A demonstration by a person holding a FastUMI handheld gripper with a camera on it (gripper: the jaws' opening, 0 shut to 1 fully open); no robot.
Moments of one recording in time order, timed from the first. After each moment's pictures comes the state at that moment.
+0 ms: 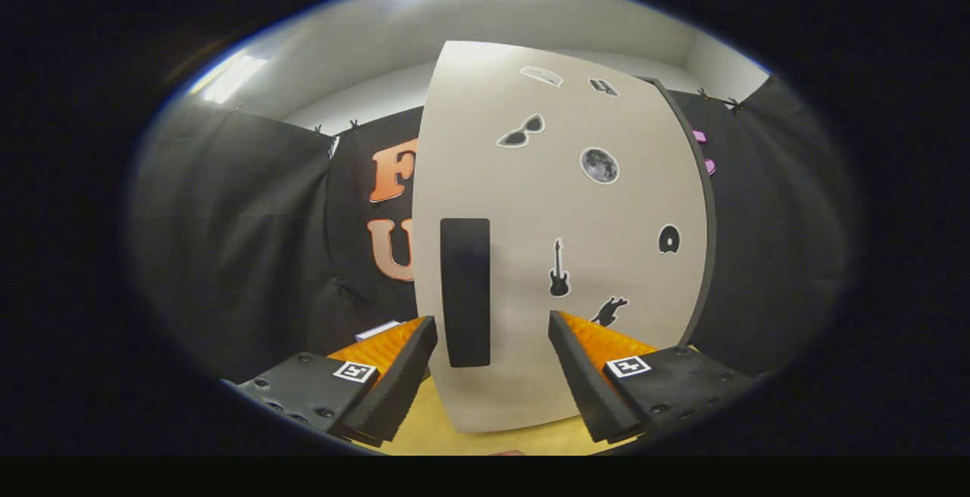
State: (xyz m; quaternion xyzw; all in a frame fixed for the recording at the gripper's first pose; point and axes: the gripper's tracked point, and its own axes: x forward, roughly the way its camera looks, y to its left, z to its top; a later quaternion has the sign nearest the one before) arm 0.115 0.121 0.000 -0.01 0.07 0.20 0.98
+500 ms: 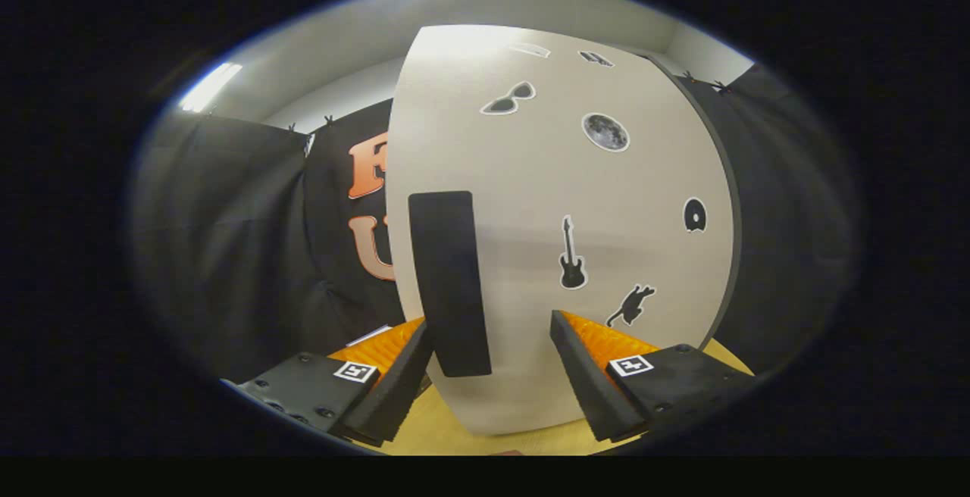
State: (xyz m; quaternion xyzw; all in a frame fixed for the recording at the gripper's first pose) arm 0.164 0.147 -0.023 0.01 0.09 0.17 0.98
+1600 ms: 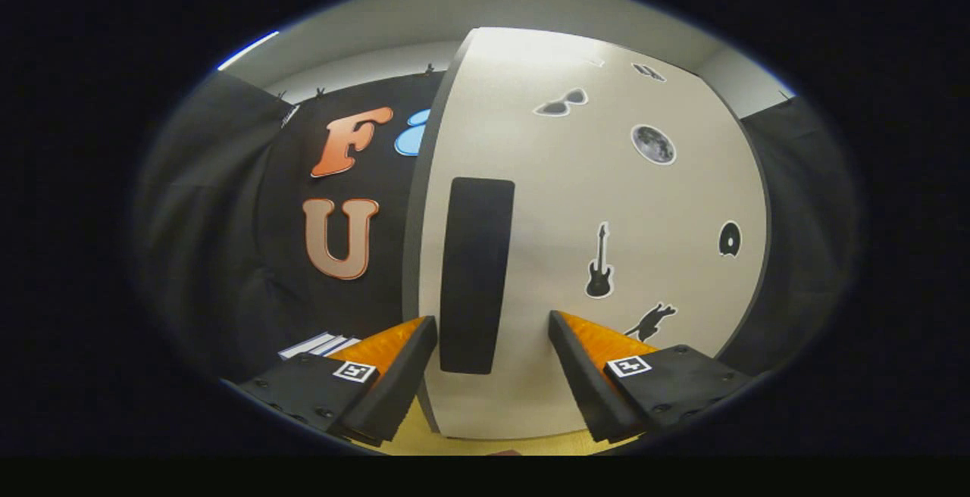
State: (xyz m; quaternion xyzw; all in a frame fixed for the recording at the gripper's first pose) arm 0.226 0.165 -0.050 -0.07 0.06 0.08 0.99
